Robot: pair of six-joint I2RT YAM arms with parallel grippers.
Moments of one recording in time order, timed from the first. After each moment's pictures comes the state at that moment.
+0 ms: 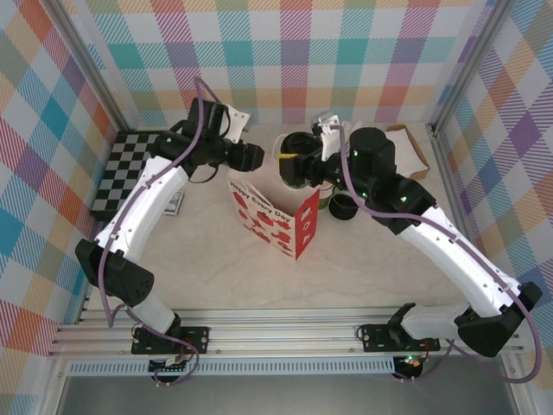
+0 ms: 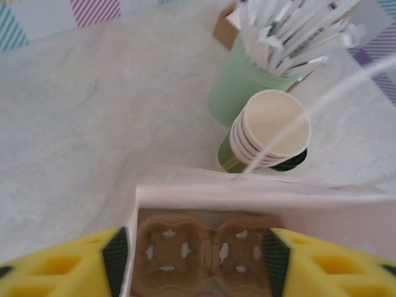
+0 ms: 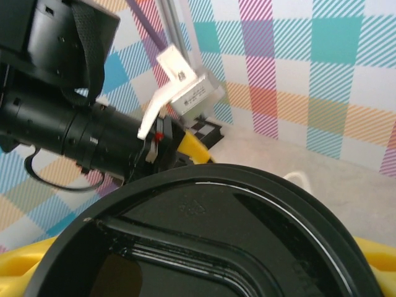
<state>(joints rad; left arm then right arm) -0.41 1.63 1.83 -0.93 0.27 -0.03 0.73 1.26 1.49 -0.45 -0.14 0.21</state>
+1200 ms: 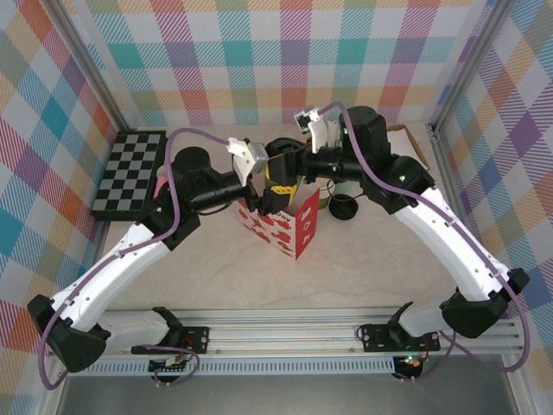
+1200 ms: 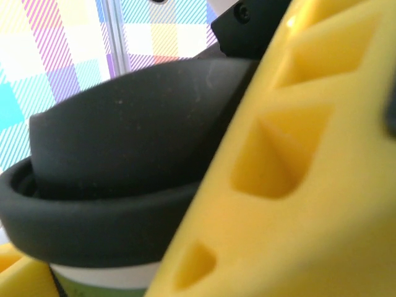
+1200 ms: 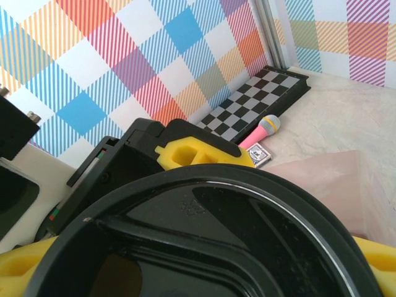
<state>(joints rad) -0.69 1.17 1.25 -0.15 0.45 0.07 0.73 1.39 1.73 -0.66 -0.42 0.33</state>
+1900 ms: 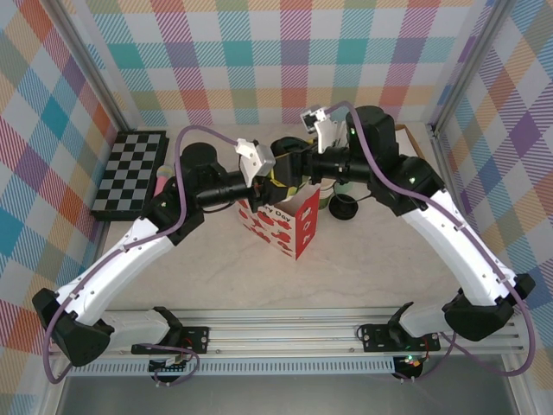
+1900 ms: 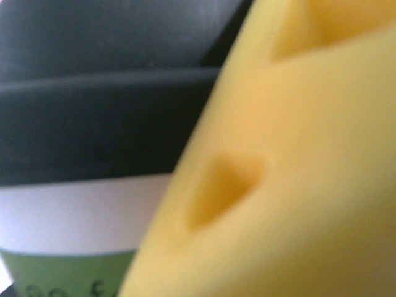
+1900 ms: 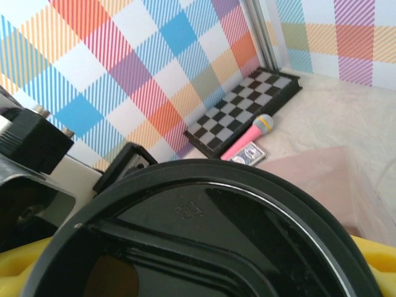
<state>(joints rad) -0.69 1.22 1.30 -0.21 0.52 0.16 0.73 1.38 1.80 -0.77 -0.39 0.33</state>
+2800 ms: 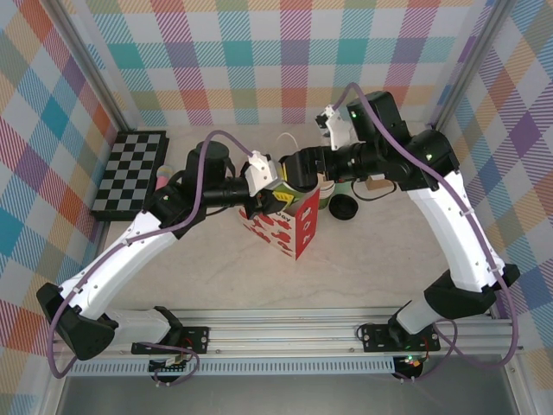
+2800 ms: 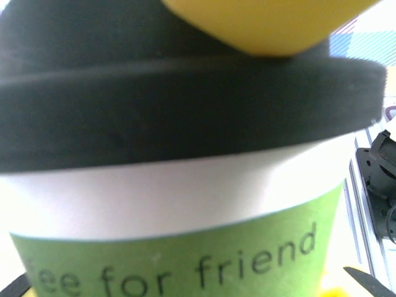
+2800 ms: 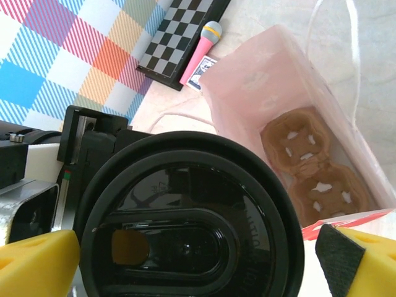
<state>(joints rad) -0.69 1.26 1.36 -0.48 0.52 0.40 0.67 1.54 2.17 -1.34 -0.37 0.43</state>
